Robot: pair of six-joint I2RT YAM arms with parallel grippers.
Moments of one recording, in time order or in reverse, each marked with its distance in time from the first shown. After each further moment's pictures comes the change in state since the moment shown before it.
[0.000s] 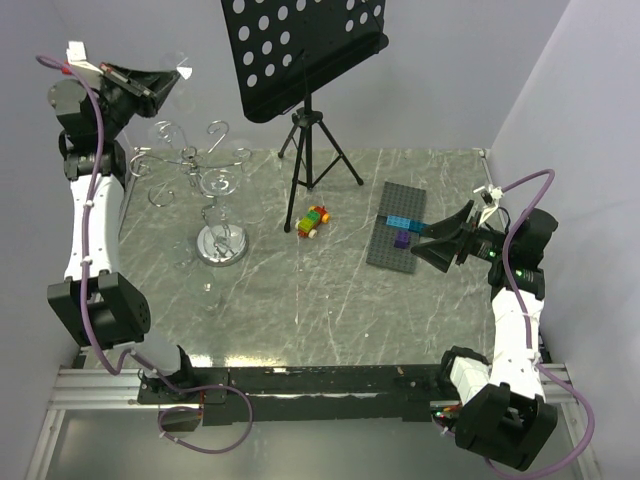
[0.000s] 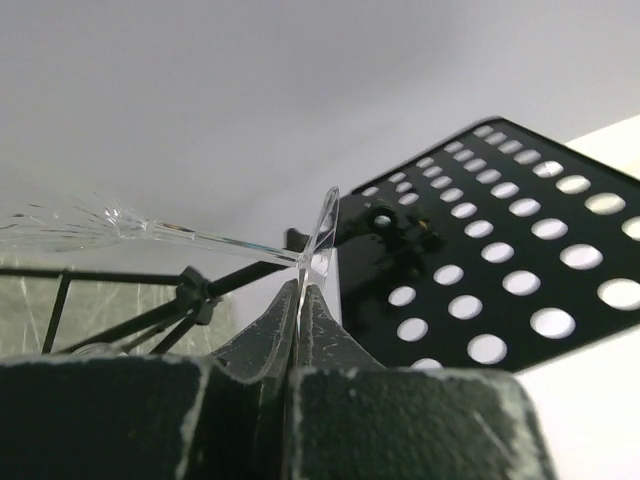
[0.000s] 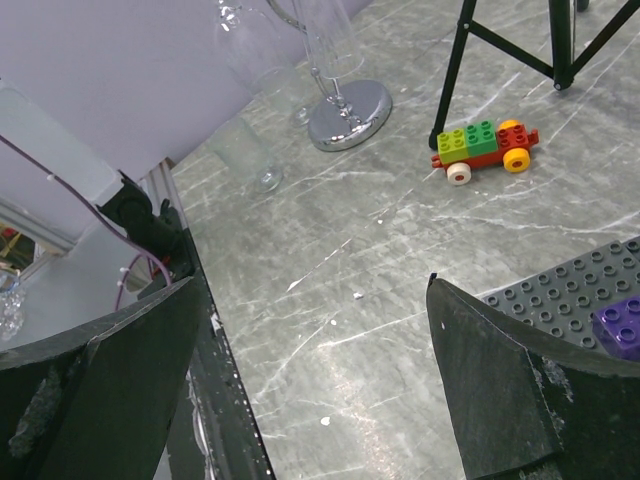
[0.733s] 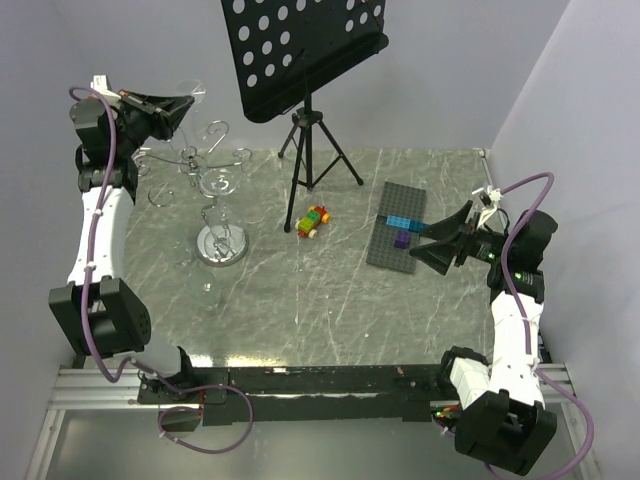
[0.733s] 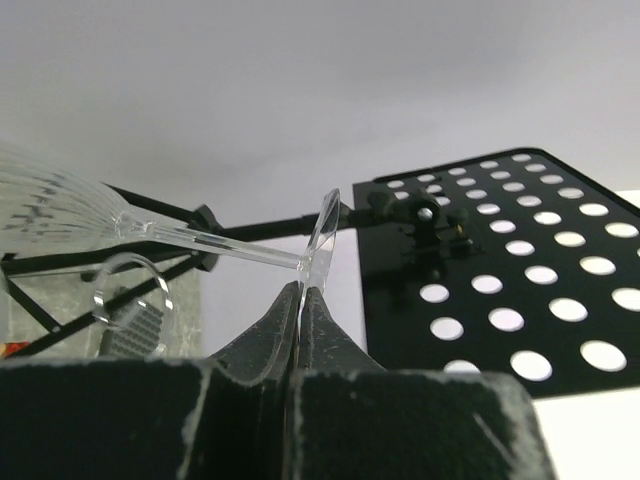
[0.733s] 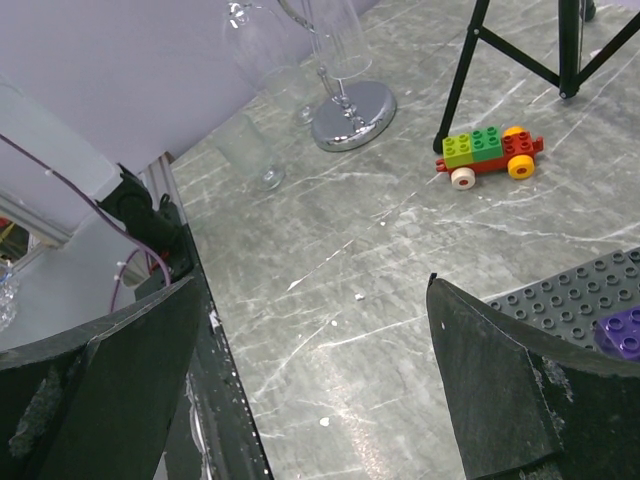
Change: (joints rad) left arm -0.032 -0.051 -0.198 -0.052 -0.042 -0.150; right arm 0.014 -0.029 -0.002 0.000 0.000 -0.003
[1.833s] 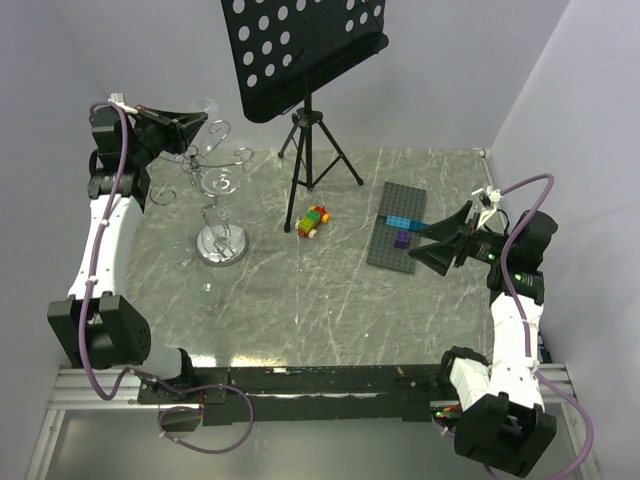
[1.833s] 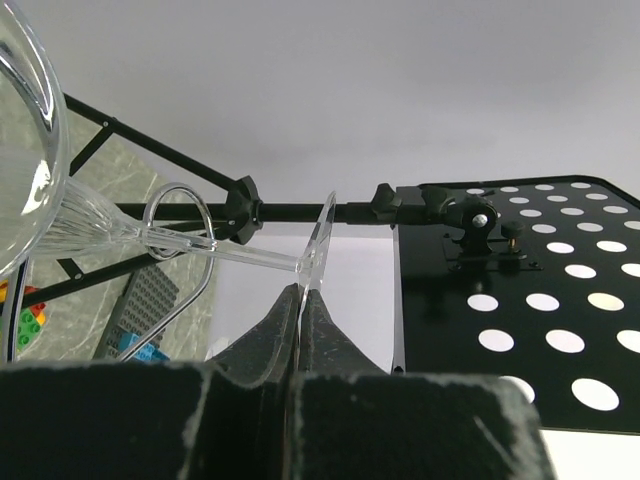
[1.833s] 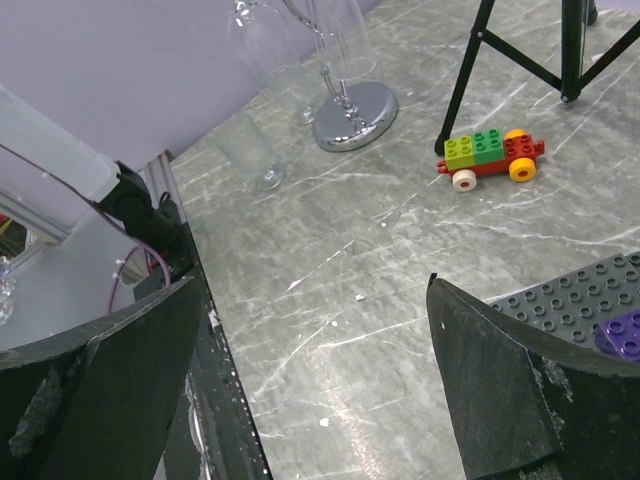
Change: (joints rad) left arm -0.088 -0.087 -0.051 -0.198 -0.131 0.009; right arm 0.005 -0.012 0.000 0.000 0.000 0.000
